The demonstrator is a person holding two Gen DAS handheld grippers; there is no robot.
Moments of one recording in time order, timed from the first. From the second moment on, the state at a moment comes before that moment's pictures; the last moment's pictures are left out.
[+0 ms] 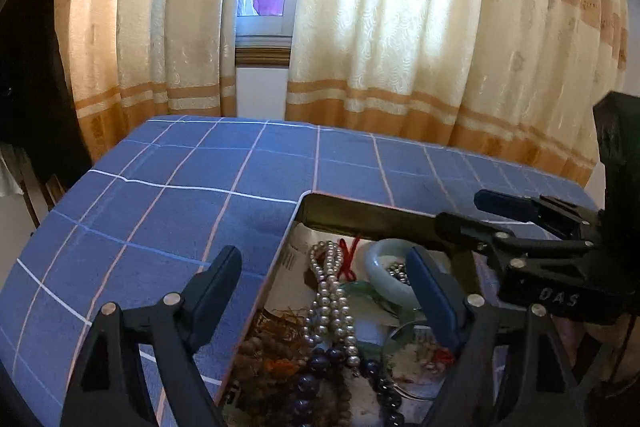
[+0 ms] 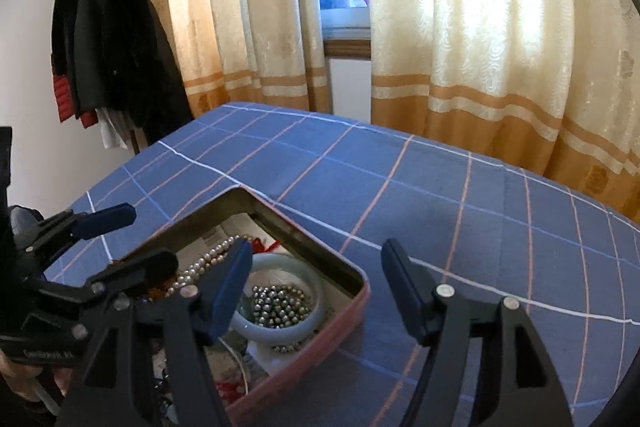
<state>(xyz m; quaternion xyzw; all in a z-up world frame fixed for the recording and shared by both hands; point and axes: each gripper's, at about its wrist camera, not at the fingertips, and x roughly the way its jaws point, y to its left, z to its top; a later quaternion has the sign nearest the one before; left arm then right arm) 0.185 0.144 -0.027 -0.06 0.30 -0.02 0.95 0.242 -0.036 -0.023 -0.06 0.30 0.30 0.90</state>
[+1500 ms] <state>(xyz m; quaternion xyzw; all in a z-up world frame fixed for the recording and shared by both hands) 0.195 0.018 -0.034 -0.01 0.35 -0.03 0.94 0.232 -0.162 -0.067 -0.07 0.39 0.18 0.90</state>
